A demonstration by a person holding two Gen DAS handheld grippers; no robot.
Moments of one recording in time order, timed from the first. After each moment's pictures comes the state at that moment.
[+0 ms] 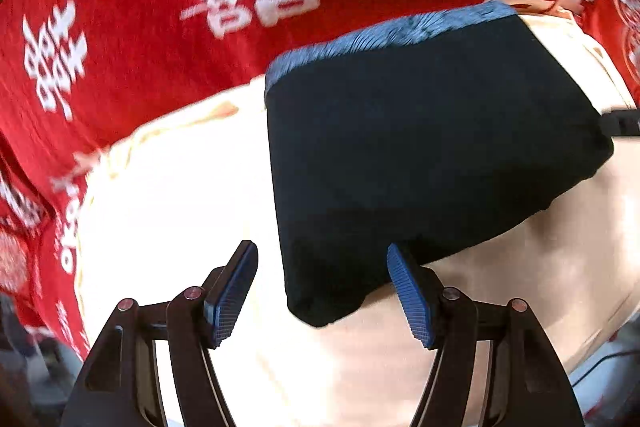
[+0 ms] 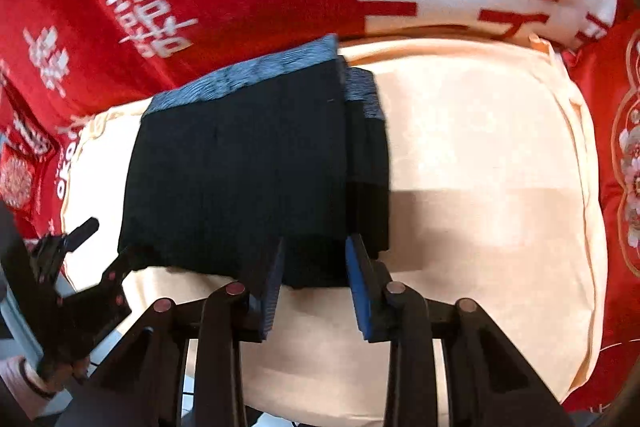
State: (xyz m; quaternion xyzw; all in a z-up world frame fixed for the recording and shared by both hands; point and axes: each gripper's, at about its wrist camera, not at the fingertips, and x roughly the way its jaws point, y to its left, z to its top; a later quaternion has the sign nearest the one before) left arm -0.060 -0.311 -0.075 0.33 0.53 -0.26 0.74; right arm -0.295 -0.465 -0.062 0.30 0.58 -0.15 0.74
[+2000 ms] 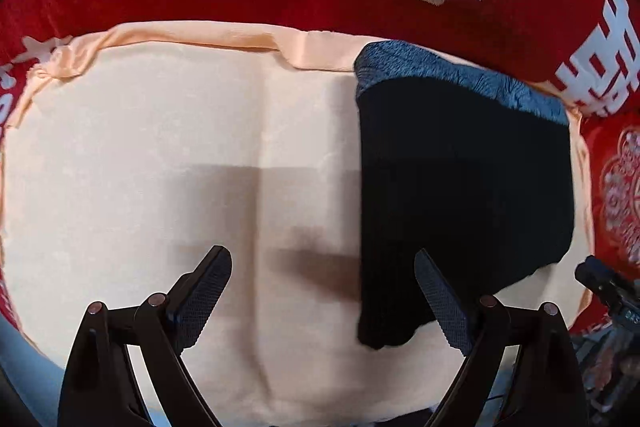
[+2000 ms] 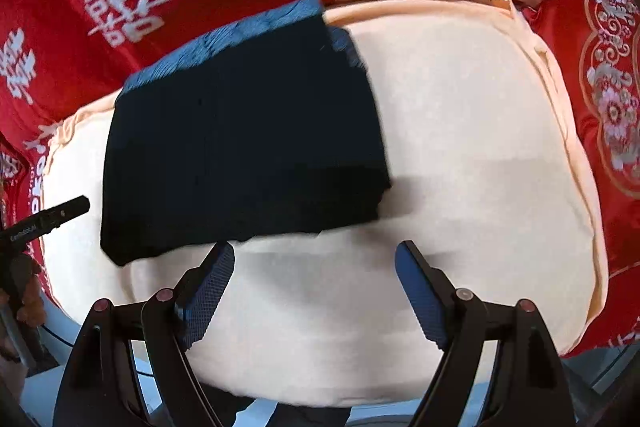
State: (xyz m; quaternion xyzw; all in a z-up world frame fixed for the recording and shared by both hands) left arm 0.063 -0.258 -0.097 0.13 0.69 -0.27 0.66; right arm -0.303 -0.450 -0.065 0.33 0.60 -0.24 0.69
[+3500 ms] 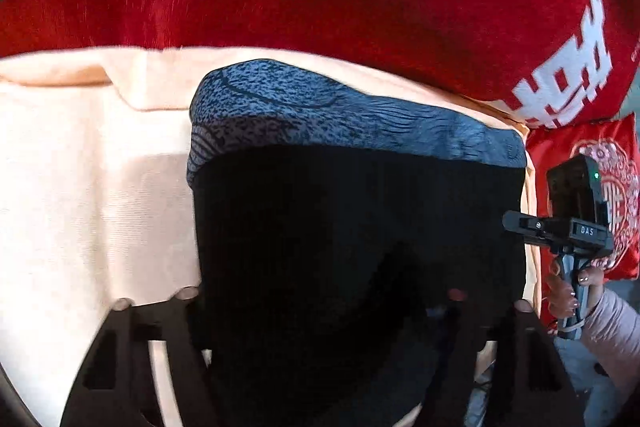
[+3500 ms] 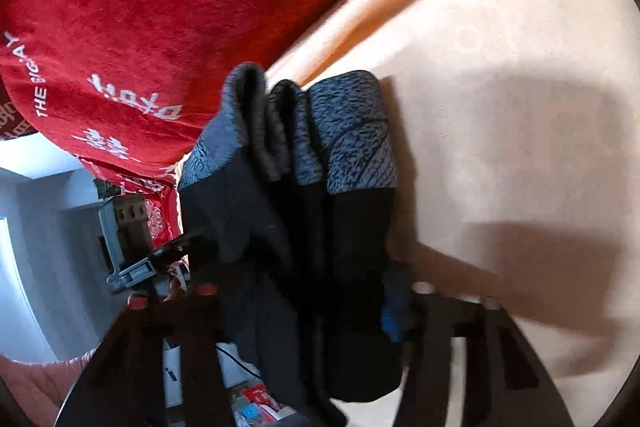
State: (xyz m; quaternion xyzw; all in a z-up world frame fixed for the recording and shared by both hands) left arm 0.080 -0.330 -0.145 0.05 0.68 -0.38 0.62; right arm -0.261 -0.563 -0.172 0.56 0.50 0.02 0.66
